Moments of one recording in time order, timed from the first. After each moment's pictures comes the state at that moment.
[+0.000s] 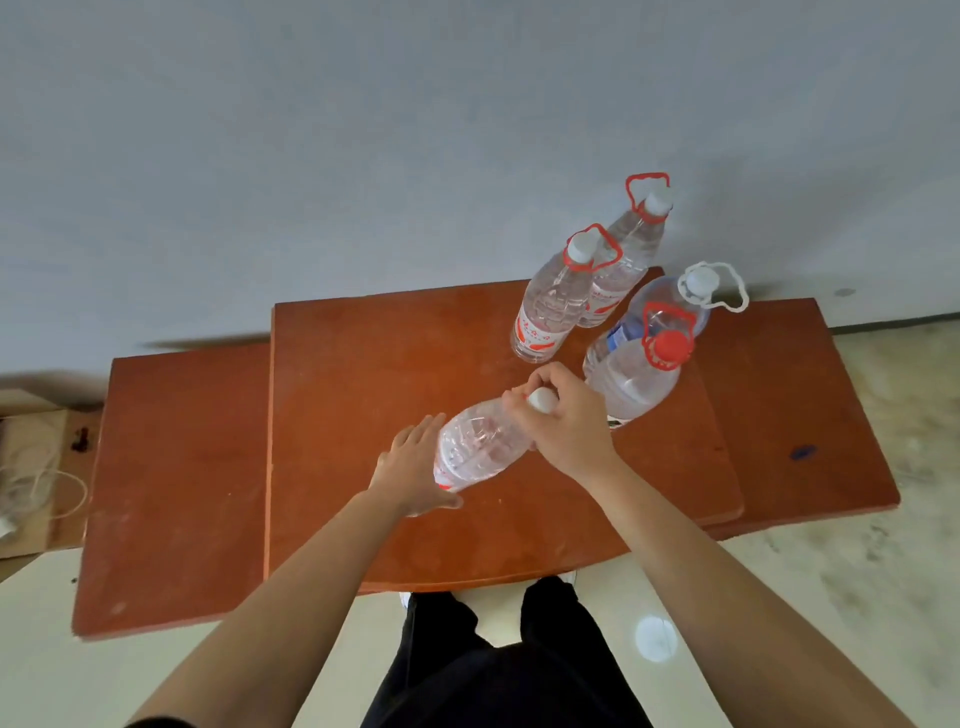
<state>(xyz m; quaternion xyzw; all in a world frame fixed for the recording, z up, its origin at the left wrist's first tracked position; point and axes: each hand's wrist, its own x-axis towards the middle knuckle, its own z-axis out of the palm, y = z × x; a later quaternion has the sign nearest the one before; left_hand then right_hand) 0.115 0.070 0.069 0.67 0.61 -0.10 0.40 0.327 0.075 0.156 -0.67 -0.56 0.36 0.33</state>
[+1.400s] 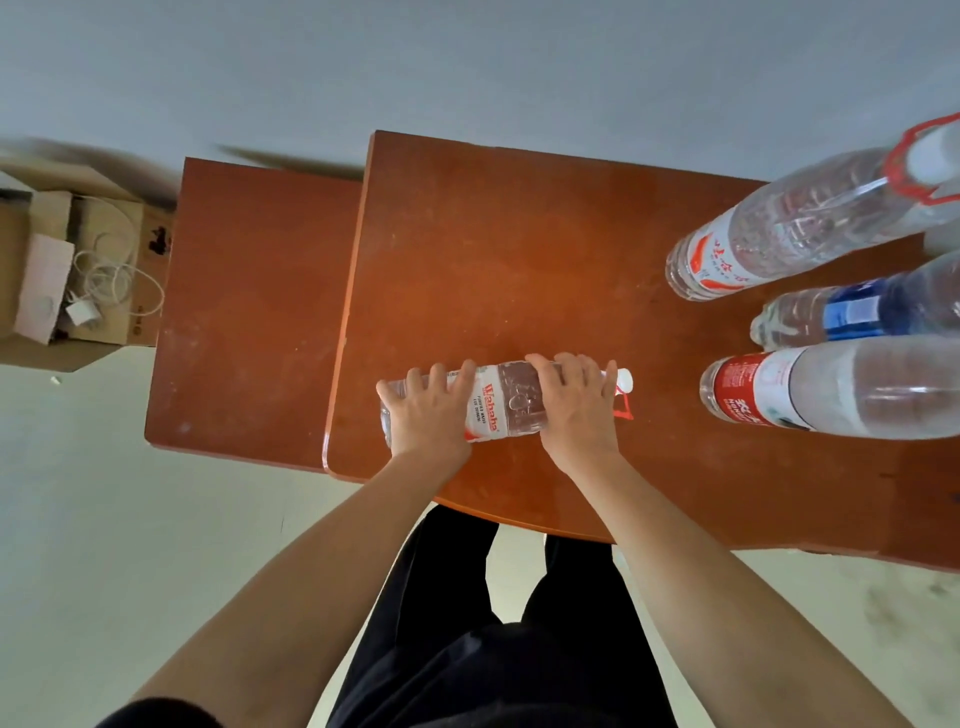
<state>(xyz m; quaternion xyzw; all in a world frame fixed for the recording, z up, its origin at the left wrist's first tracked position) 0.059 0.033 -0.001 0.64 0.71 -0.20 0.22 0.238 0.067 -0.026 -0.59 -0.77 0.21 -0.12</state>
